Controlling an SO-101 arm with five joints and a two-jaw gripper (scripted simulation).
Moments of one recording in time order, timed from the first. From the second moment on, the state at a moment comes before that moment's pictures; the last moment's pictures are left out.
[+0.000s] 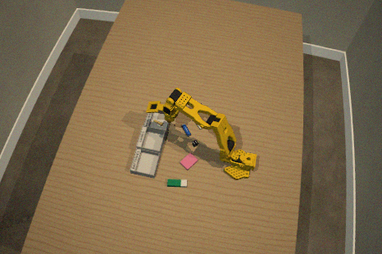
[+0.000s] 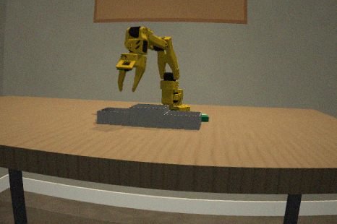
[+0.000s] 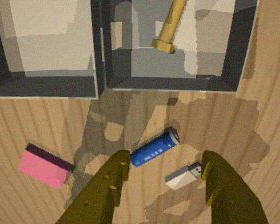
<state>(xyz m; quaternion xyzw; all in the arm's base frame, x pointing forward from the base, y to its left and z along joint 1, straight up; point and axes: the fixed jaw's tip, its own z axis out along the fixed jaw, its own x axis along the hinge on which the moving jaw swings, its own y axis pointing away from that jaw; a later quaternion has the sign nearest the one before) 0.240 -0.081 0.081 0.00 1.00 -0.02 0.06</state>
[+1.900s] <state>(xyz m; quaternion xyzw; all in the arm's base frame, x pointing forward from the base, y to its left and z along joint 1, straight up) 0.137 -0.041 0.060 -0.32 0.95 -0.01 0.01</state>
